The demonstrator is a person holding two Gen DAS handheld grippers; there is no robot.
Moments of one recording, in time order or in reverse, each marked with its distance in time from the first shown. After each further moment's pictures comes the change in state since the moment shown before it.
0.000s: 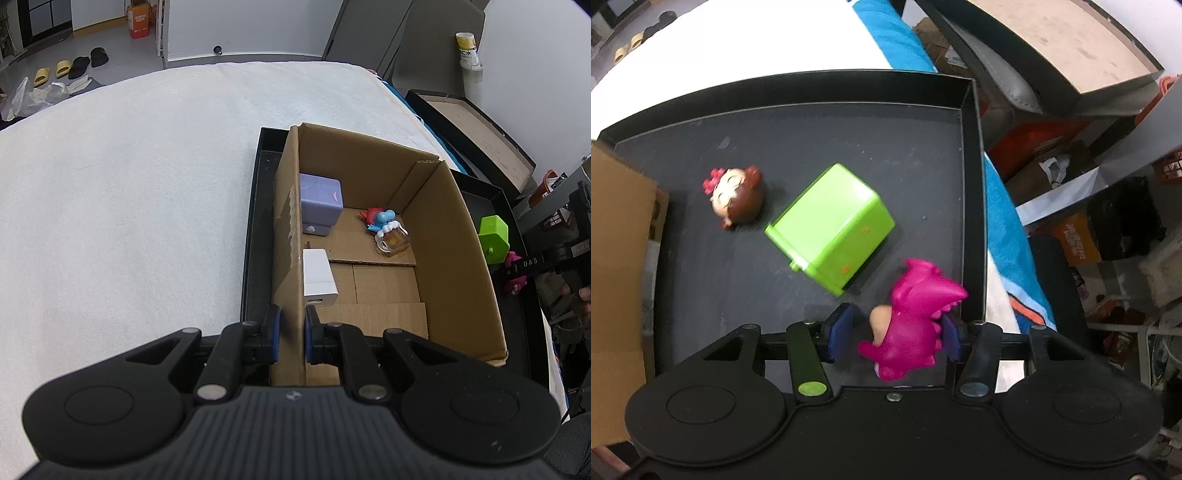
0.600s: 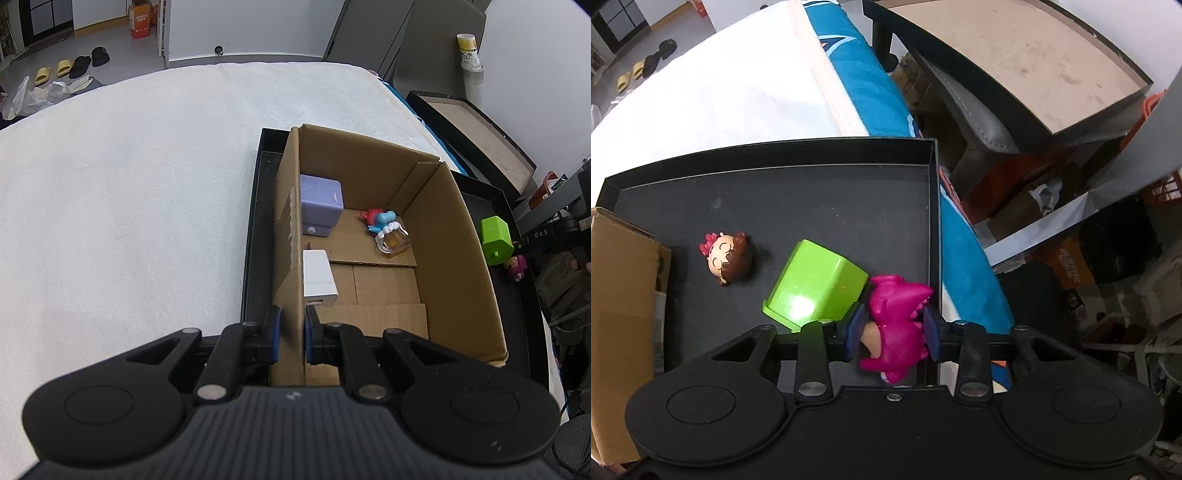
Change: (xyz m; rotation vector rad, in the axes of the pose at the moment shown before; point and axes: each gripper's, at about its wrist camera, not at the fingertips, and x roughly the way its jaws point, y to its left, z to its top) left arm 0.001 0.001 0.000 -0.004 -0.002 -0.003; right arm -0.017 -0.028 0.024 0.048 -0.070 0.036
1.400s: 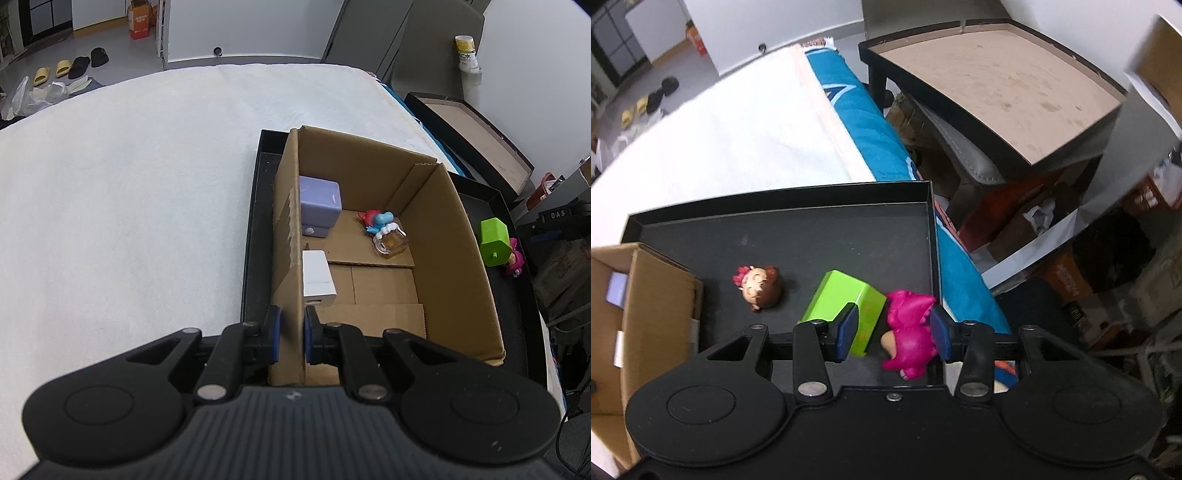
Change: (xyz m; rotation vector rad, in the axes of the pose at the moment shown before) left arm -0.003 0.001 0.000 0.001 -0.004 -0.004; right arm -0.040 0.003 -0.001 0.035 -0.109 0.006
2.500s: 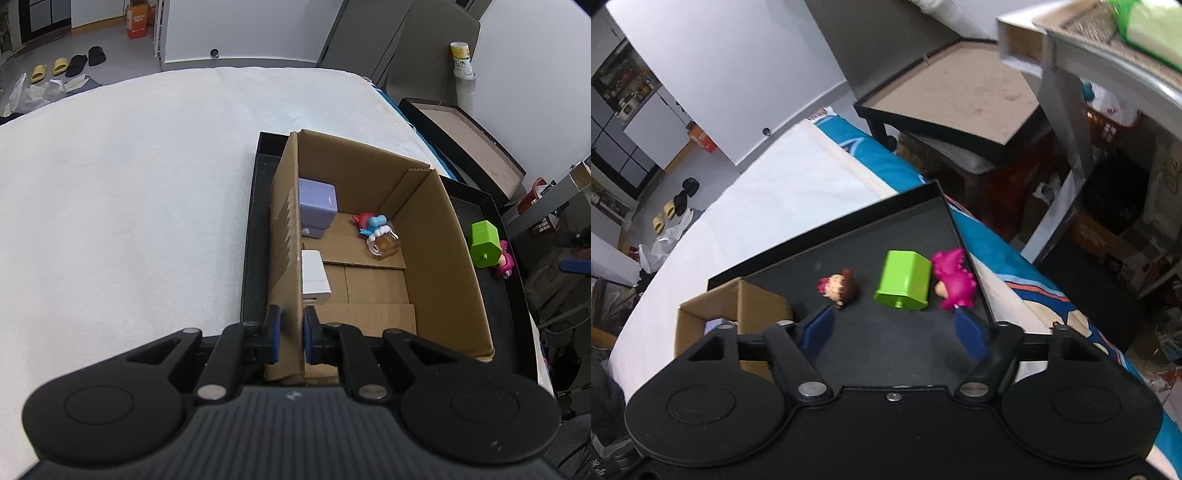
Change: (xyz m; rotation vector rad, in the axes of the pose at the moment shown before) left arm -0.008 0.004 -0.001 -0.010 -0.010 -0.030; right arm -0.079 -0.007 -0.068 0.317 -0.169 0.175
